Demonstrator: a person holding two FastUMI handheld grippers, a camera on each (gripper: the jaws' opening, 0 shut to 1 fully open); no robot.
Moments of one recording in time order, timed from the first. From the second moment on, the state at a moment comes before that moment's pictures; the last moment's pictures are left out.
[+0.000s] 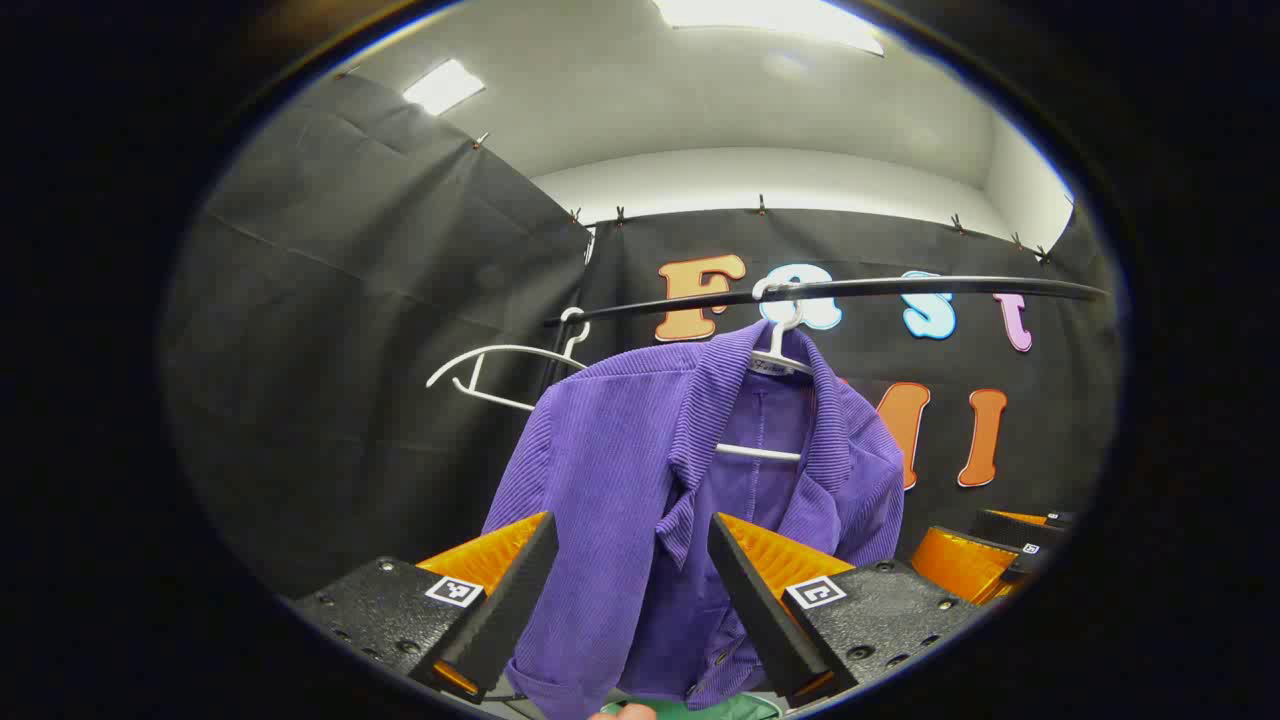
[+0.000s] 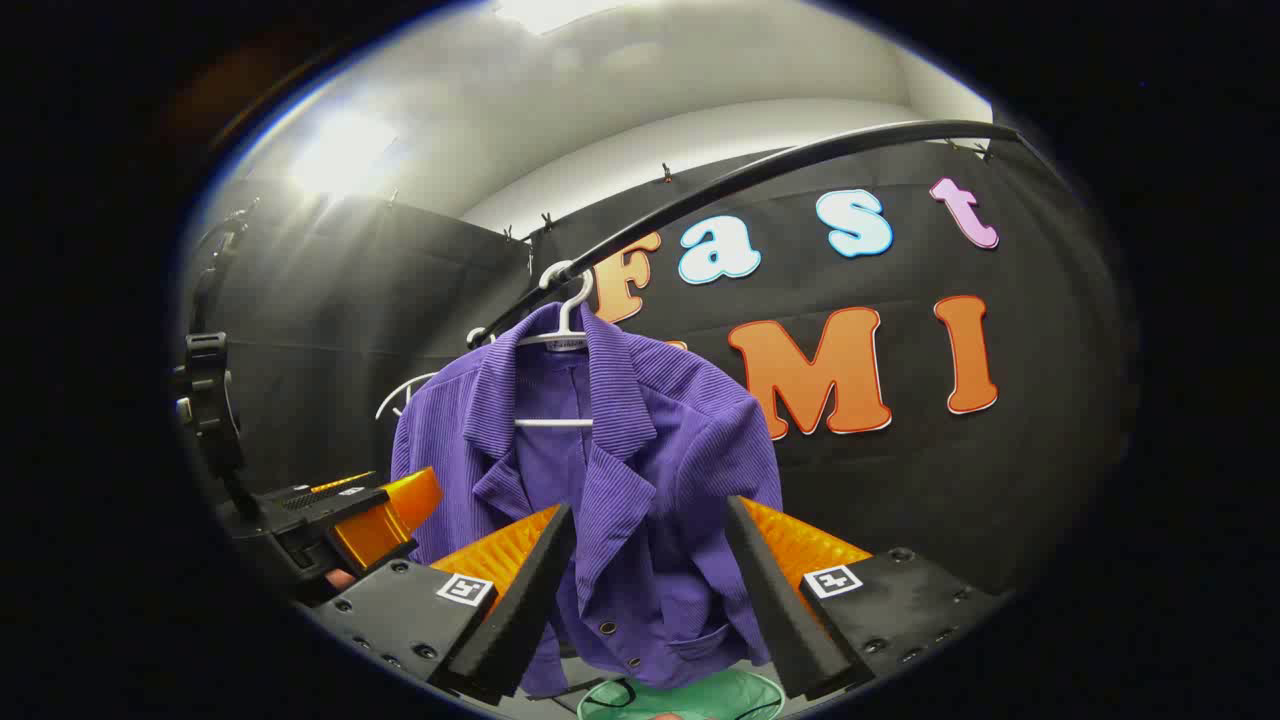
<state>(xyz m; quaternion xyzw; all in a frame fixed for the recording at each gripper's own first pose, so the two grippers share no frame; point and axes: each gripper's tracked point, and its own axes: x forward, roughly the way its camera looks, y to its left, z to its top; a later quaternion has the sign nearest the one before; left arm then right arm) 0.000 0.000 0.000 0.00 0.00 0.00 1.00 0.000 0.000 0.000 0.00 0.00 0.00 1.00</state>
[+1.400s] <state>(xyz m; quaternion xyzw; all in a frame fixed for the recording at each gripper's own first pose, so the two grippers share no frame) -0.030 0.056 -0.001 0.03 0.01 0.06 1.00 0.052 0.056 -0.037 0.03 0.03 0.11 0.99</state>
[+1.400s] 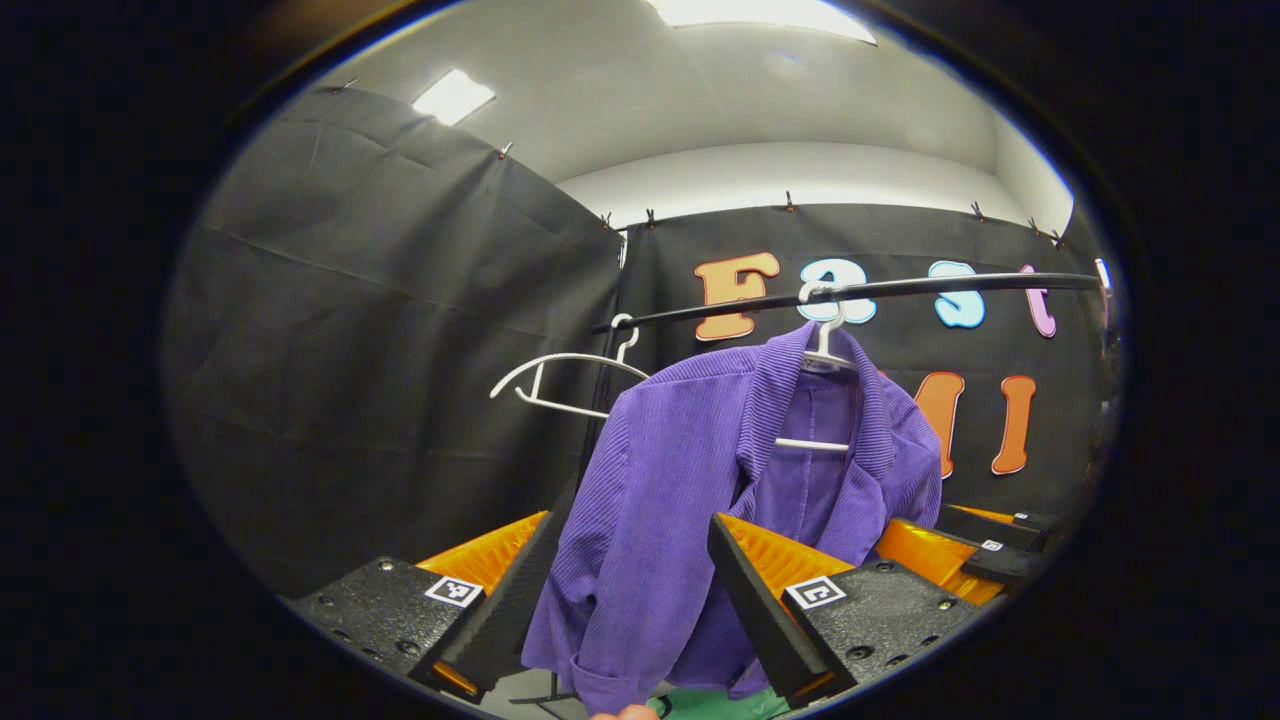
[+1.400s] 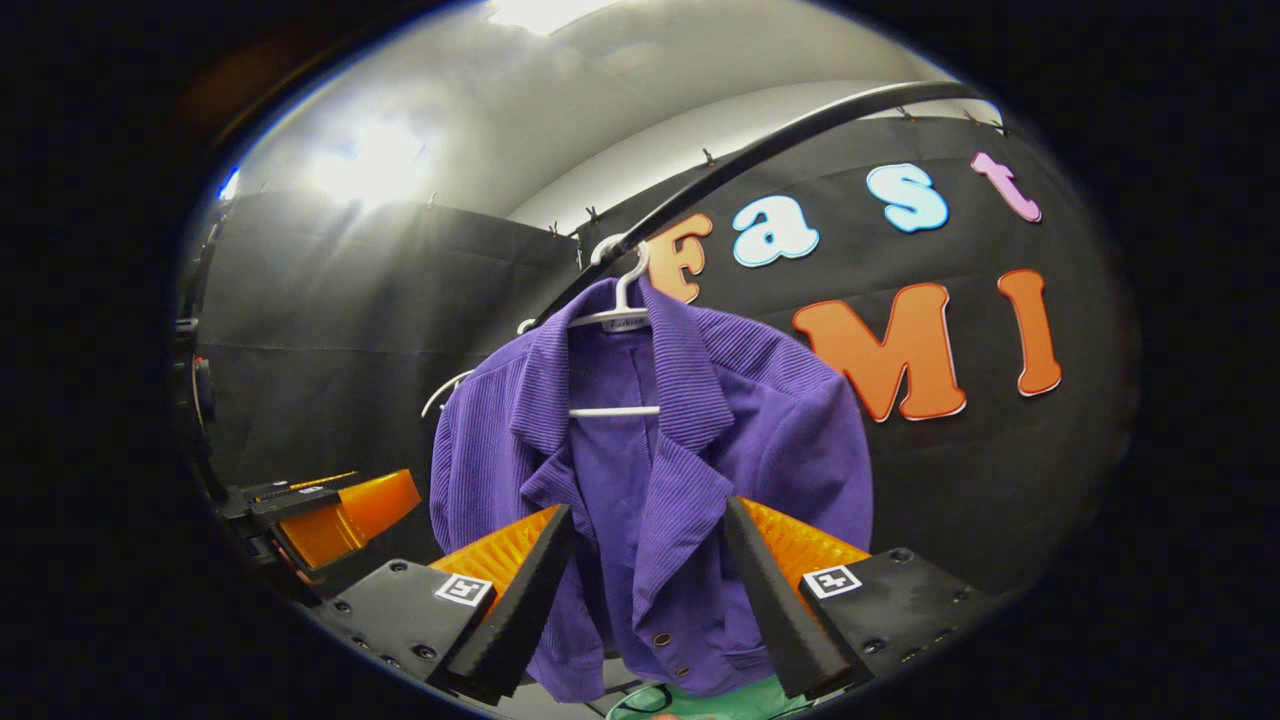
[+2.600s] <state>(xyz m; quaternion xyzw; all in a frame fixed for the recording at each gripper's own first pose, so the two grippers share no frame) 0.049 -0.042 -0.047 -0.05 0.03 -0.05 1.00 0.067 -0.061 0.009 0.00 -0.02 0.02 1.00</state>
